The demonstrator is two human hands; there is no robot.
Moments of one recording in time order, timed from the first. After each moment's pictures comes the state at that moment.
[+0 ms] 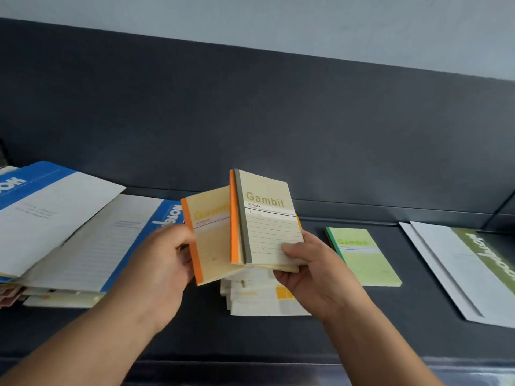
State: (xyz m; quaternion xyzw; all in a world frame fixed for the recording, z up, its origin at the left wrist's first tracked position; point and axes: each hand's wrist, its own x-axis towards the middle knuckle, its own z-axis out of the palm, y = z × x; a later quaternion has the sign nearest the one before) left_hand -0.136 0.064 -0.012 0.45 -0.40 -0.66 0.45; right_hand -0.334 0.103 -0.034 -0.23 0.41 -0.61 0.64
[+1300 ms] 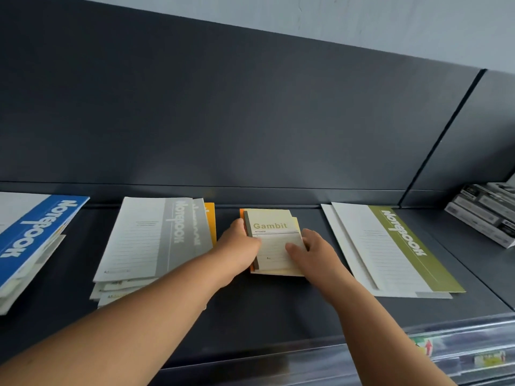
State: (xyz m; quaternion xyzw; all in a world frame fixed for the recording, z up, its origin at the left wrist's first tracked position) left_hand -0.396 0.057 -0.076 0.52 -0.66 -0.52 0.18; right_hand -0.530 0.141 -0.081 -0.40 0.80 -0.35 0.28
